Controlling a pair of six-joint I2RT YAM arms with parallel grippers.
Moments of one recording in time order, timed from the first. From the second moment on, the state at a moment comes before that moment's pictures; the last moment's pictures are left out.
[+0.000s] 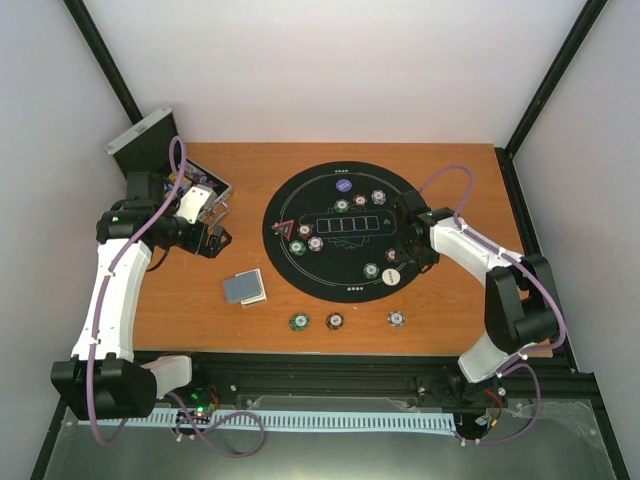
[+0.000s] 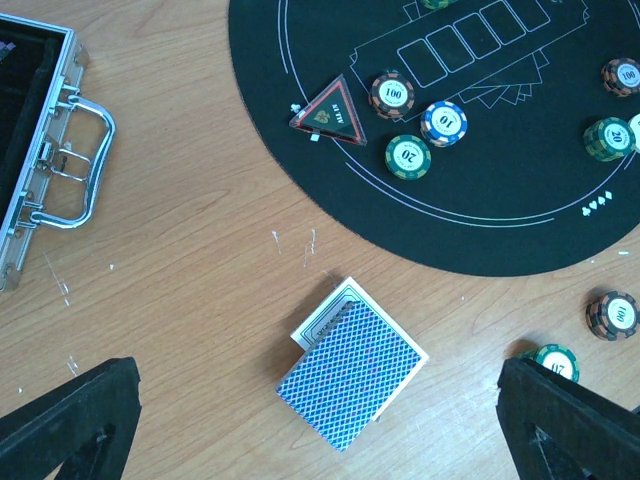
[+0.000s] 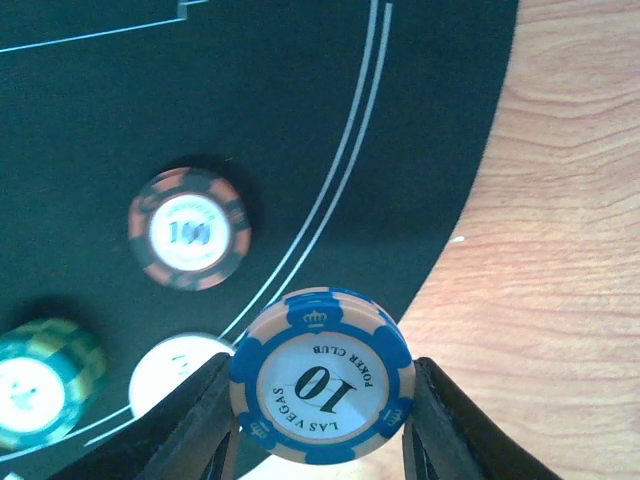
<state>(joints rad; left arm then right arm) 0.07 1.18 1.24 -1.09 0.42 0.36 0.39 1.58 1.08 -0.81 0.18 0.47</state>
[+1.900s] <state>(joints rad) -0.09 1.24 0.80 -0.95 0.24 1.05 0.63 1.38 1.10 -0.72 0.07 0.52</state>
